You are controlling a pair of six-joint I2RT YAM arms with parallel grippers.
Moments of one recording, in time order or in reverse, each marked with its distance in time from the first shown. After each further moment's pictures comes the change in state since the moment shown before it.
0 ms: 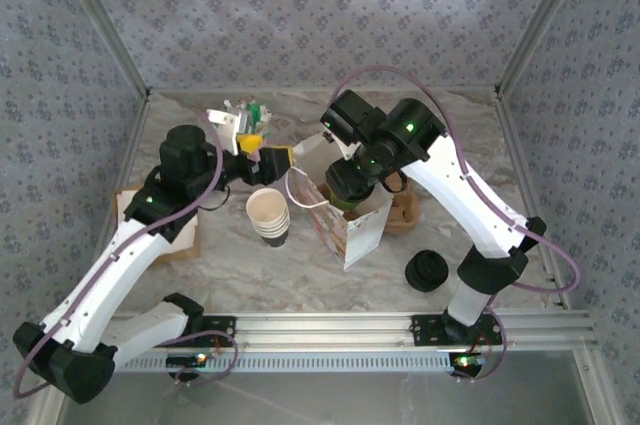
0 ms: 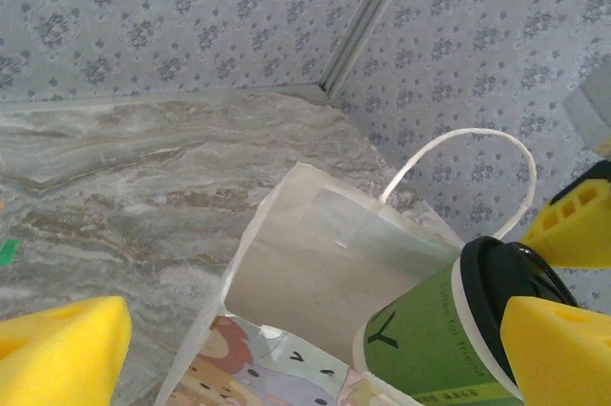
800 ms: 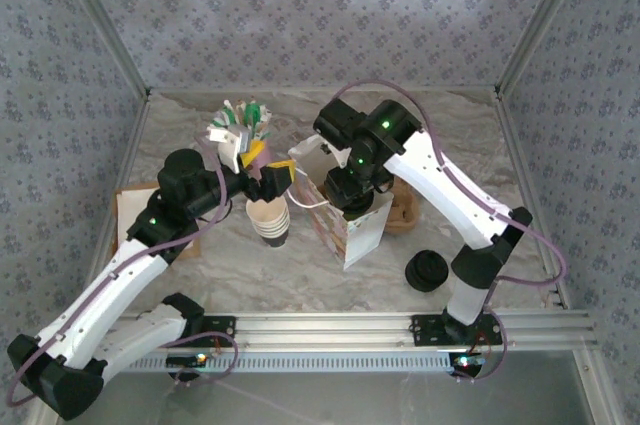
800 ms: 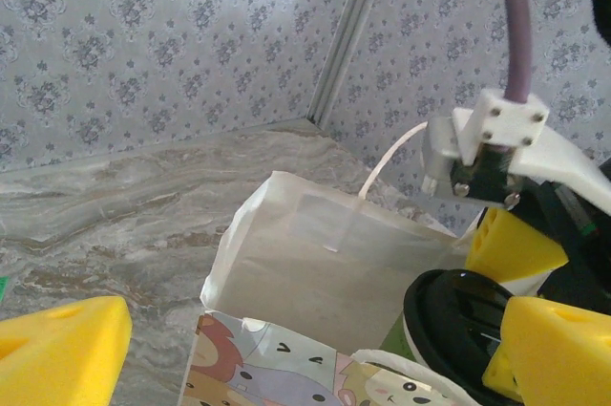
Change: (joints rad) left arm -0.050 -0.108 -0.158 0.166 -0.046 0.079; right arm -0.028 0.046 -0.109 0.000 -0.072 0.010
